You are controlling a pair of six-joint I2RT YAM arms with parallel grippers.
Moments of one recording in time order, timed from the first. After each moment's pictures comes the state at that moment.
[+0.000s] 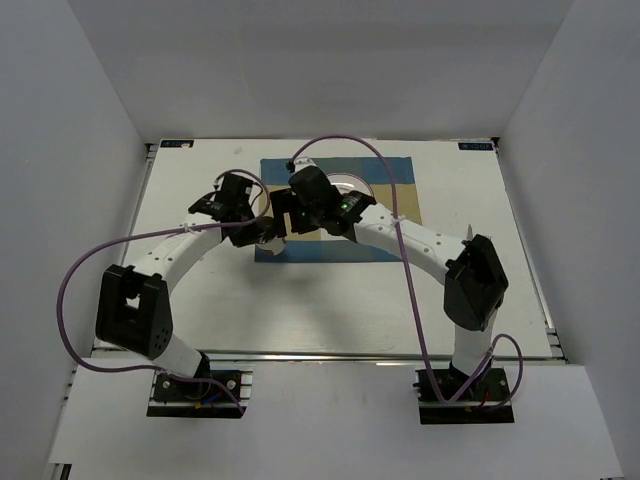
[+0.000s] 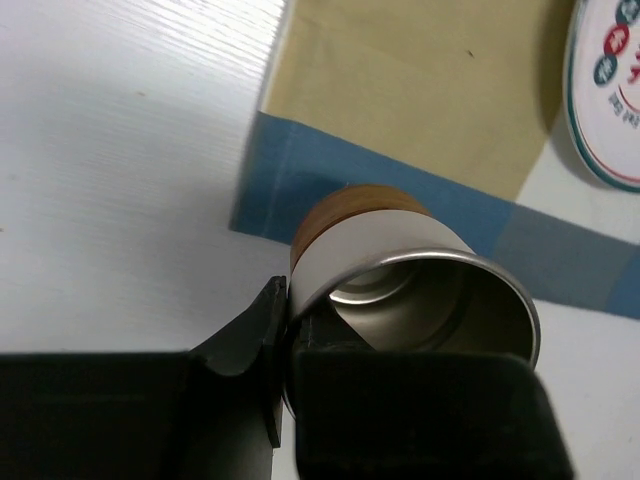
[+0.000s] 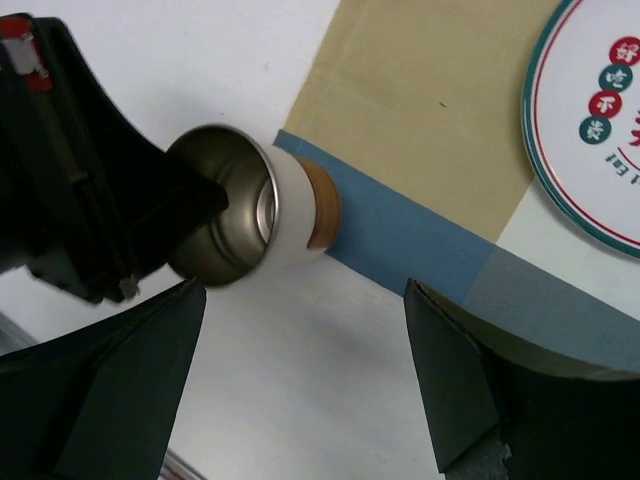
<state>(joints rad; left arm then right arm) -0.32 1.52 1.12 -0.61 -0.11 -0.68 0.91 1.86 1.64 -0.46 0.10 0.45</state>
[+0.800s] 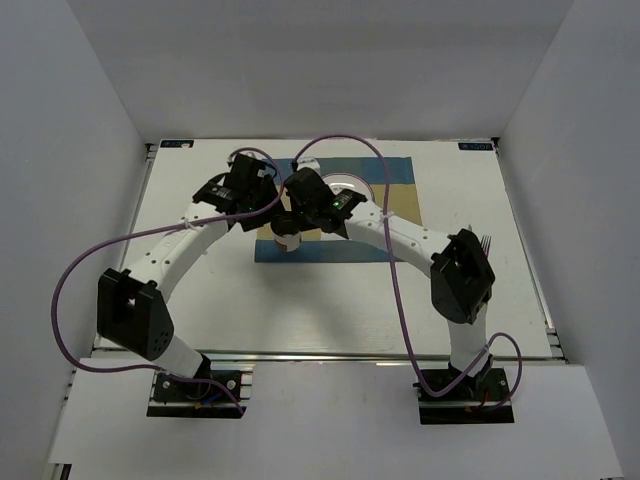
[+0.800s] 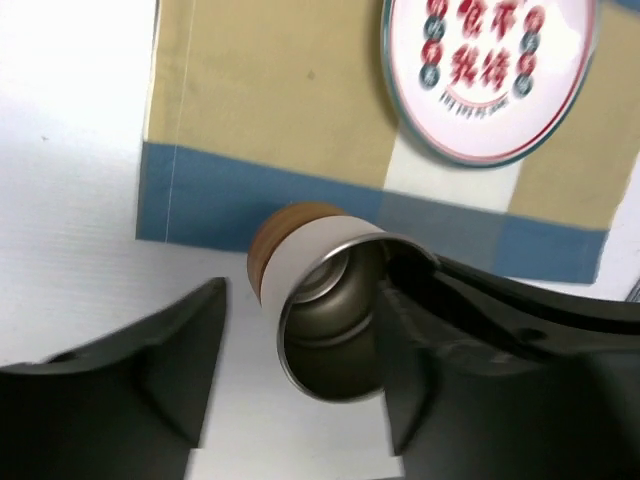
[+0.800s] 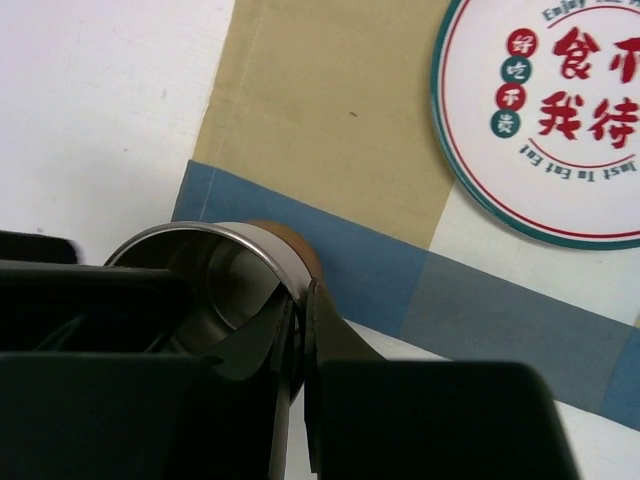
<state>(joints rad) -0.43 1.53 1.31 -0.68 -0.10 -0.69 0.91 1.95 1.69 -0.50 0.26 0.47</state>
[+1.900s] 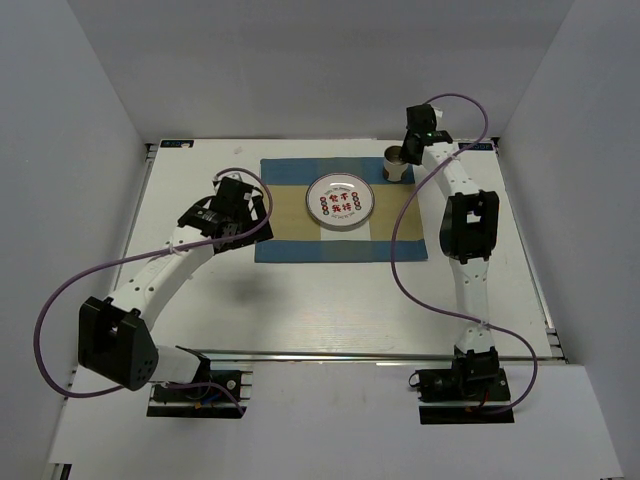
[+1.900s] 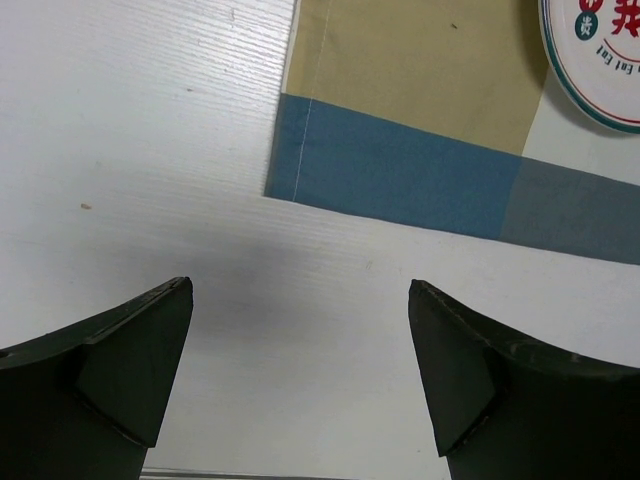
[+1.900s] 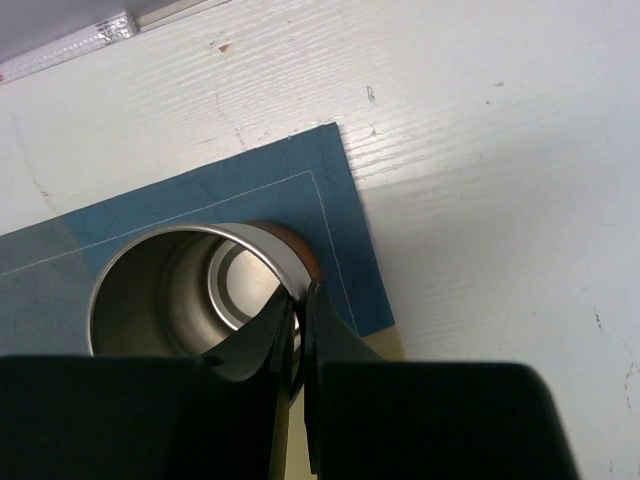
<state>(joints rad) -0.41 1.35 1.13 -0.72 -0.23 -0.58 0.19 2.47 2.29 -0.60 0.24 0.39</state>
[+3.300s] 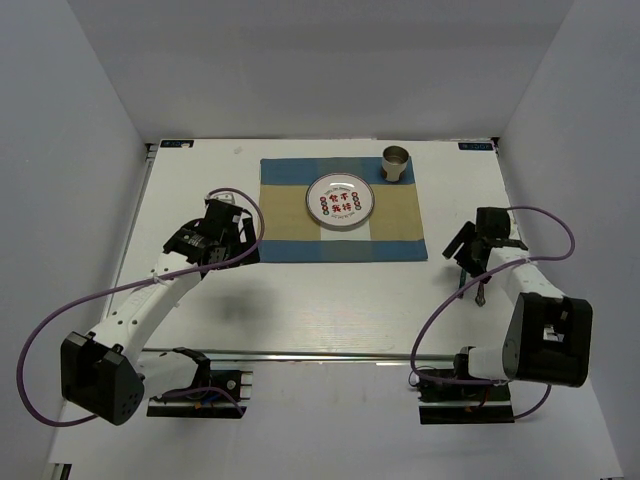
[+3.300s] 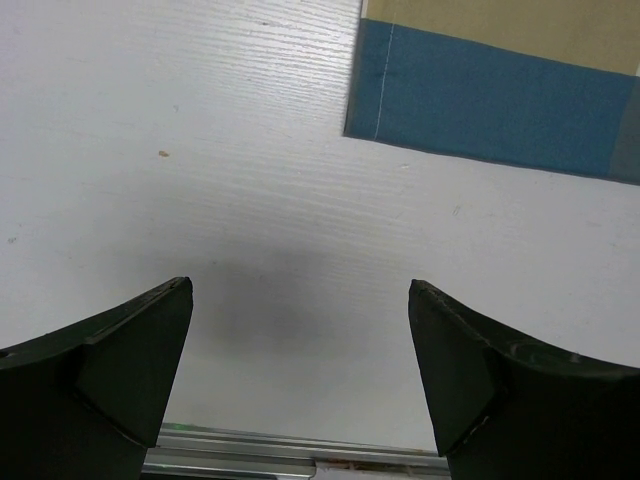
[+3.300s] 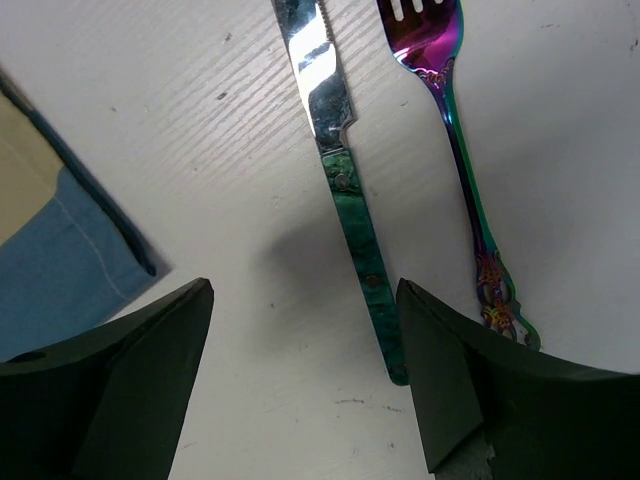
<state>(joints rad) -0.41 1.17 0.96 -0.77 -0.28 -0.48 -0.09 1.32 0.73 -0.42 0.10 0.52</state>
